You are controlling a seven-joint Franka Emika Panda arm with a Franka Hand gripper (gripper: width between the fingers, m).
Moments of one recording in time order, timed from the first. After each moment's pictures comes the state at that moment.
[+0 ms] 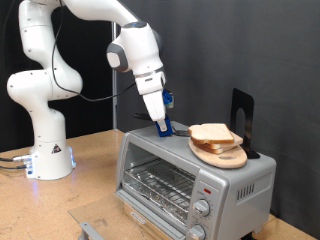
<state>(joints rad) -0.01 -0.36 0.42 -2.61 0.51 2.51 -0.08</state>
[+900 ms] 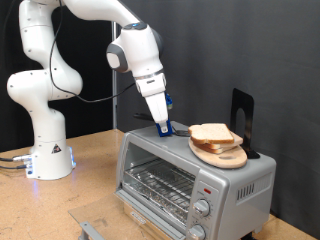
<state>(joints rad) -0.02 -0.34 0.41 -2.60 0.52 2.47 -0.18</state>
